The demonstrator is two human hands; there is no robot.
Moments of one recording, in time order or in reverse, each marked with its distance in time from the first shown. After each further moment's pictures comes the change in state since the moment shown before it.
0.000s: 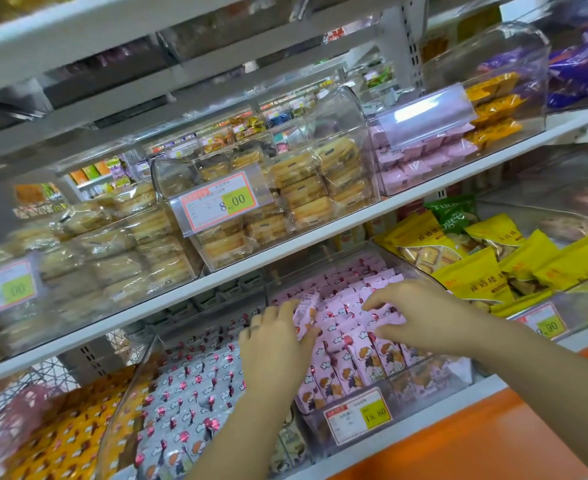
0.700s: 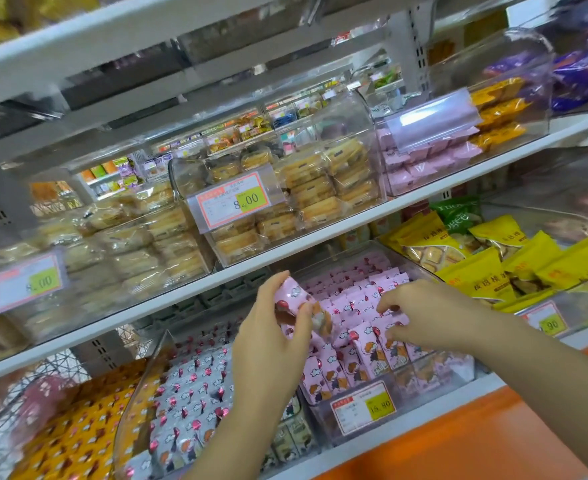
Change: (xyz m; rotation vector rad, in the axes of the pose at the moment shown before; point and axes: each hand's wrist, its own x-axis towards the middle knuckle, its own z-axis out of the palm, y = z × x) left_hand -0.038 0.001 -0.046 -0.566 0.205 0.024; right_hand -0.007 -0.015 -0.008 -0.173 -0.043 0.062
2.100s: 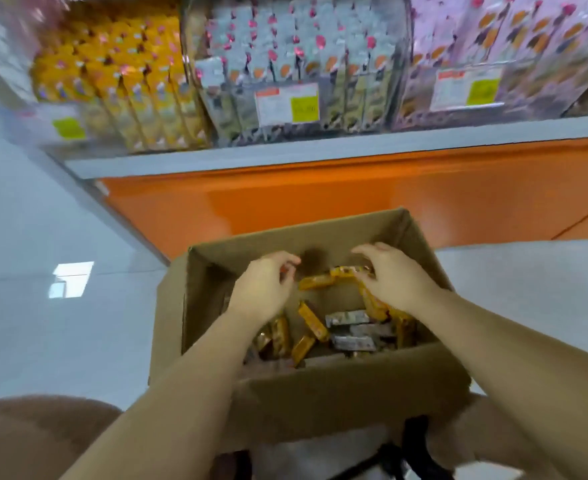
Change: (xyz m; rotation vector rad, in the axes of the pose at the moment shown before) left_hand -0.300 -0.195 -0.013 -0.007 -0.605 -0.484; right_hand -0.167 -0.135 0.258 0.177 -0.453 0.011
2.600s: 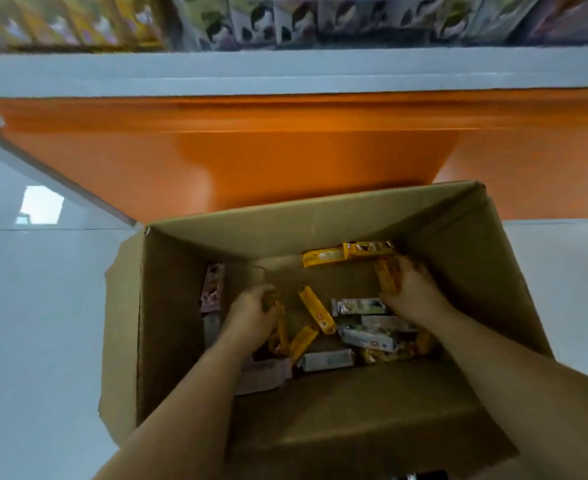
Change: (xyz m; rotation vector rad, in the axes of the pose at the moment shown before) left_hand 0.025 -0.113 0.092 -0.142 -0.312 -0.490; right_hand 0.056 0.063 0.109 0.196 -0.222 0.536
